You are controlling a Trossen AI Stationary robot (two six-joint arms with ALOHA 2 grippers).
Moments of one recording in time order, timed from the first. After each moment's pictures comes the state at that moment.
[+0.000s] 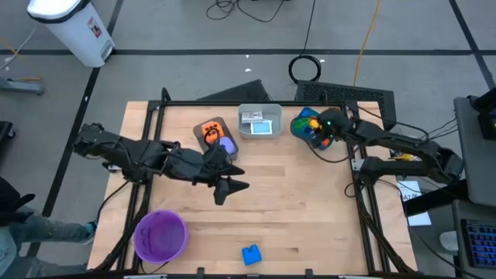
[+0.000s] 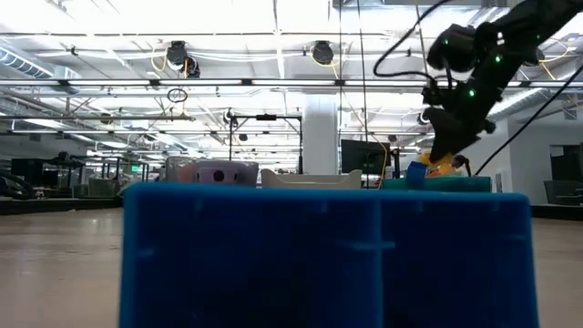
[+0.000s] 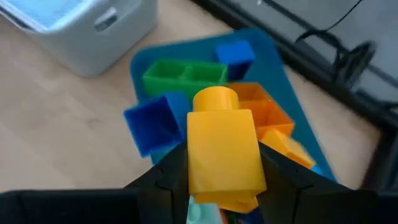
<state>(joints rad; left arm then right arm) -0.32 1.43 1.51 -0.48 -0.26 -0.76 -0.59 0.98 0.60 -0.49 0.27 0.20</state>
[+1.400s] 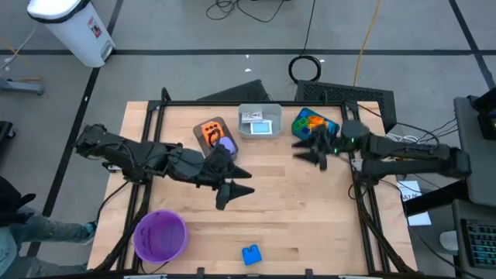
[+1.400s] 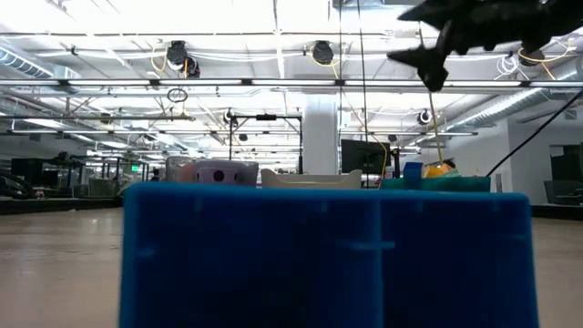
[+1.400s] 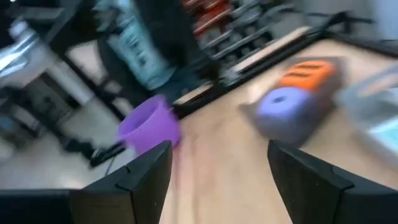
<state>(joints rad) -0.33 1.46 1.52 -0.34 -0.21 -0.68 -0.30 0.77 0.51 0.14 -0.36 0.51</state>
